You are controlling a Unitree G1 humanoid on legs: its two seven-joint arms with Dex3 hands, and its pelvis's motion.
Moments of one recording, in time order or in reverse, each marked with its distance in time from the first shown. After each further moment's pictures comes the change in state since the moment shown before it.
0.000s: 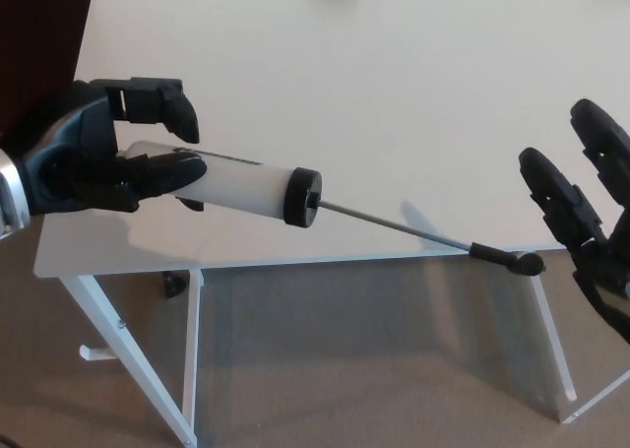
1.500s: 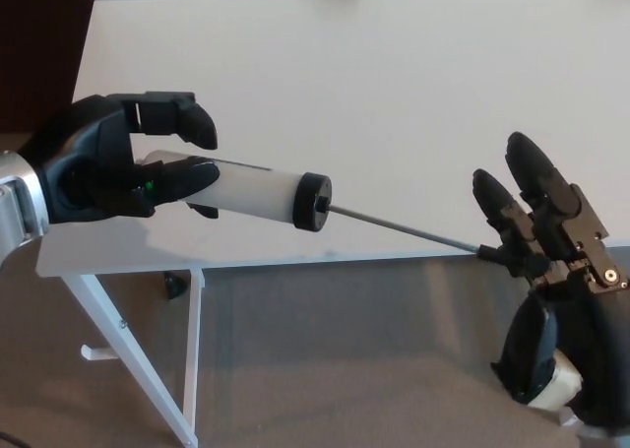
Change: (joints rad) left_arm -0.008 -0.027 -0.027 0.061 -0.008 -0.001 0.022; right_arm 0.239 0.124 0.292 -0.142 -0.451 -0.522 -0.163
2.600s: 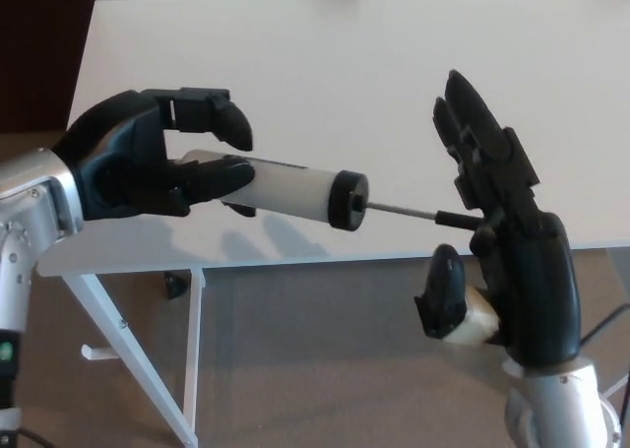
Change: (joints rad) left_arm 0.005 -0.057 -0.047 -0.084 -0.002 -0.018 0.042; right_arm -0.224 0.070 0.093 0.205 -0.334 -0.167 -0.306
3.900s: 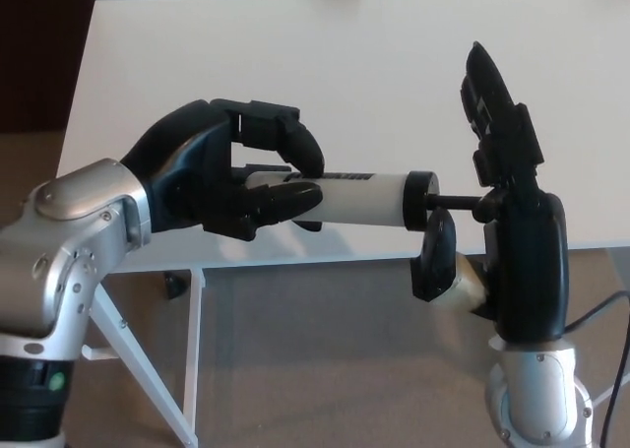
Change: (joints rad) left_arm 0.034 -0.067 -0.112 -0.127 0.013 -0.002 0.134; right_arm -0.054 -0.020 0.026 0.046 -0.089 0.040 -0.217
